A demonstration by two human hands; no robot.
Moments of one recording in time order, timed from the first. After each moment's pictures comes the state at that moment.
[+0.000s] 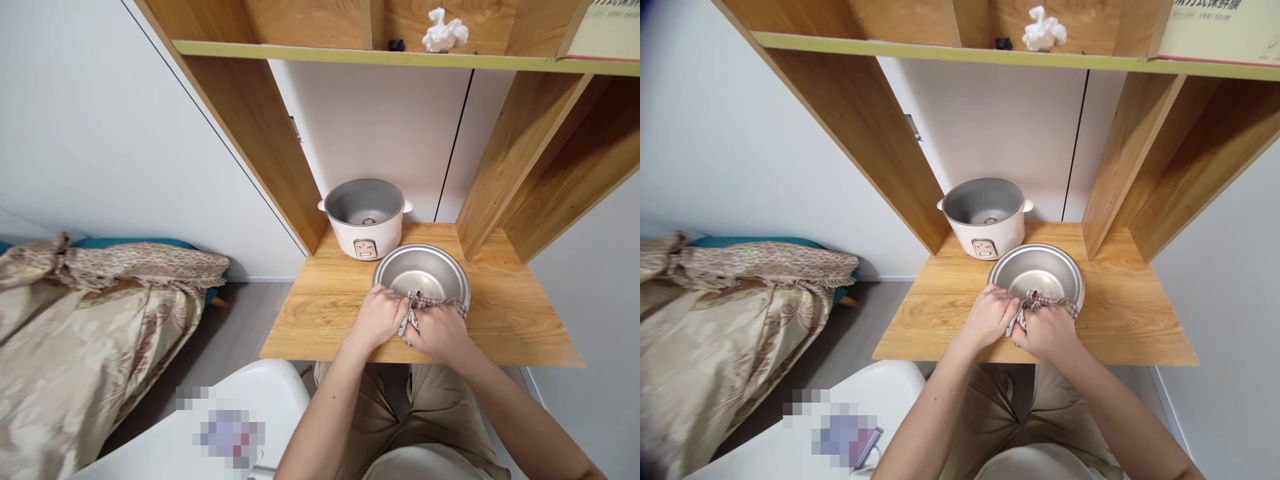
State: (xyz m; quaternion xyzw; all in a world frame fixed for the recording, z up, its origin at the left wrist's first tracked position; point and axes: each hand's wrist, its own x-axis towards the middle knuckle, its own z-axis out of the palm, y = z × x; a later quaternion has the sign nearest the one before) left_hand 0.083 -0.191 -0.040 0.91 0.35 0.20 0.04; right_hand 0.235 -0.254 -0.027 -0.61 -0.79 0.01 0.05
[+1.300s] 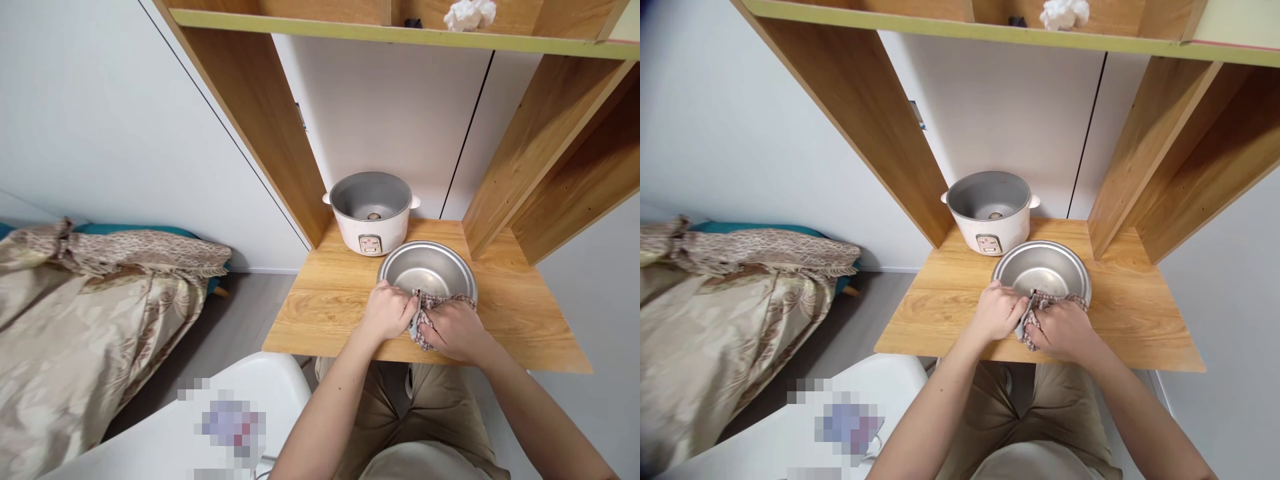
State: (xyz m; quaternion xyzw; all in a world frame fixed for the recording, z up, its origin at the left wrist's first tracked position) left_hand 0.088 -0.189 -0.043 0.91 0.37 0.19 0.03; right_hand 0.264 -0.251 -0.021 -0.51 -0.86 0.00 0.04
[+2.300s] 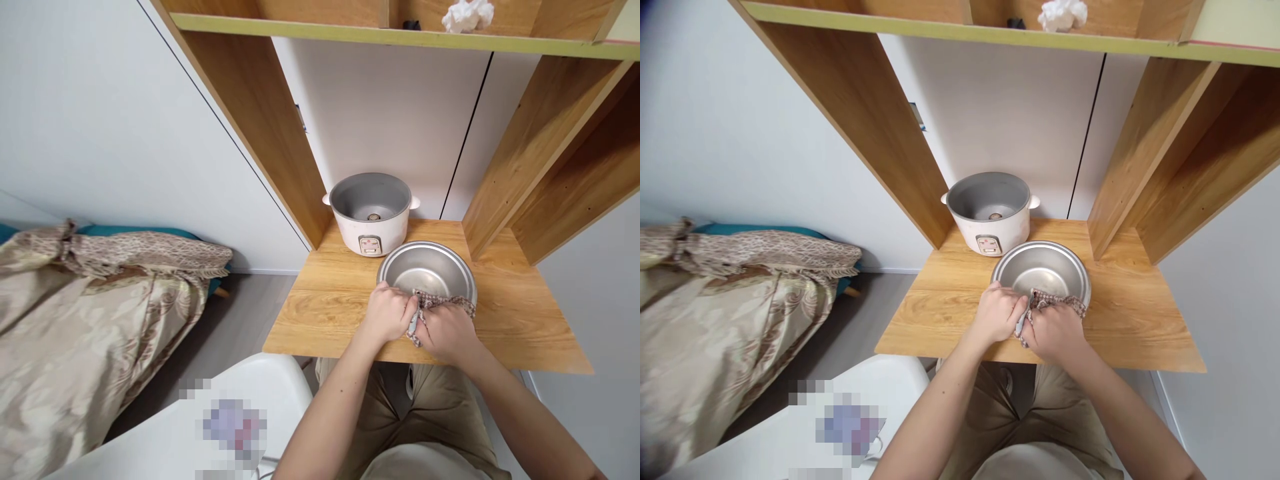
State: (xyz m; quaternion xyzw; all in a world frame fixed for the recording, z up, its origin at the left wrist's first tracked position) left_hand 0.091 -0.190 -0.045 0.90 0.39 0.20 0.04; right_hand 0.243 -0.252 -0.029 -0.58 -0.81 0.00 0.05
